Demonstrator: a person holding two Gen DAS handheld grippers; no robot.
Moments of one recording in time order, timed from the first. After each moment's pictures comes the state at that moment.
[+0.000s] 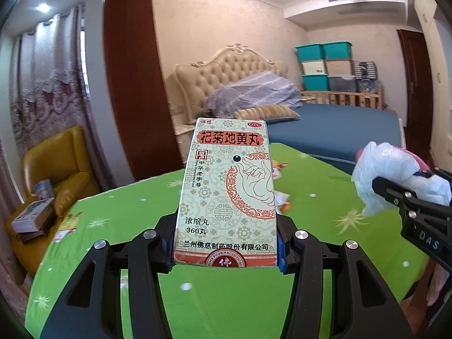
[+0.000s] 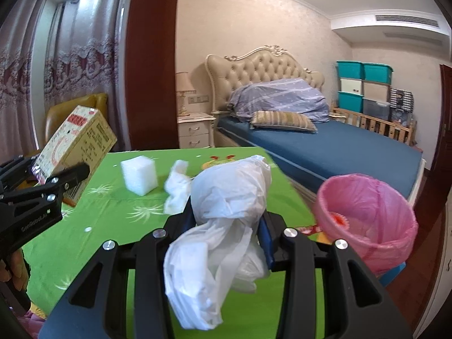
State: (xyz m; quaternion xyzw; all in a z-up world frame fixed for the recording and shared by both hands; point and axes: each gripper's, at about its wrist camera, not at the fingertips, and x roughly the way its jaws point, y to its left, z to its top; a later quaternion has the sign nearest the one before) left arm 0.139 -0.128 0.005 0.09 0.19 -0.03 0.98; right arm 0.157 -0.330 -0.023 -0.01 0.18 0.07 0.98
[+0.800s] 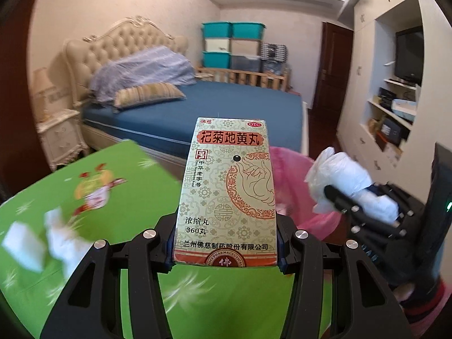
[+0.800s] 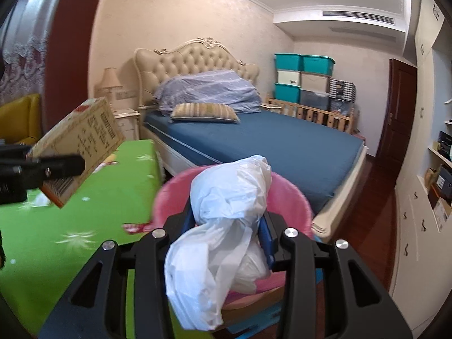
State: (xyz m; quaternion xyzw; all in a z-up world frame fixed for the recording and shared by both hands) left arm 0.251 -0.324 -0.003 0.06 0.28 -0.30 0.91; right arm 0.199 -0.517 -0.048 -0.01 0.20 -0.09 0.98
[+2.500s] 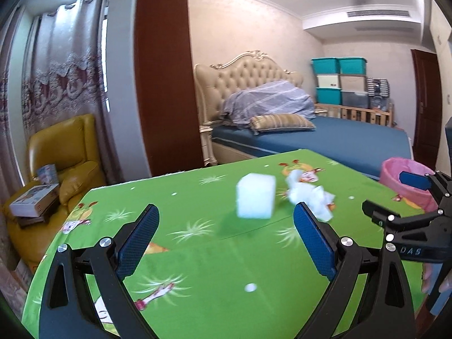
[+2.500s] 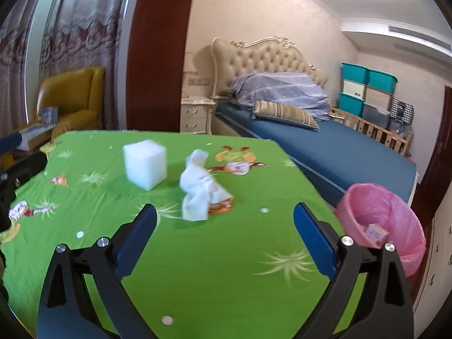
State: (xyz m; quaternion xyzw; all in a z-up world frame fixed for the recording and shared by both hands) left arm 0.147 -0.019 -0.005 0.05 0.17 0.01 0.98; right arm 0.208 -0.226 -0.041 -0.08 0.22 0.06 0.97
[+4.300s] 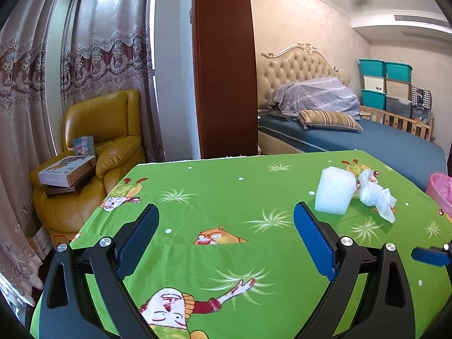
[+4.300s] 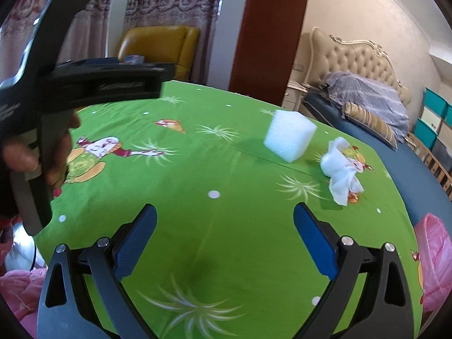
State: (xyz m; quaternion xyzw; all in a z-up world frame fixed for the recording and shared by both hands) left arm 0.148 0.065 -0.010 0.01 0.20 0.11 0.97; right arm 0.155 -0.120 -0.067 -0.17 0.27 0.25 0.91
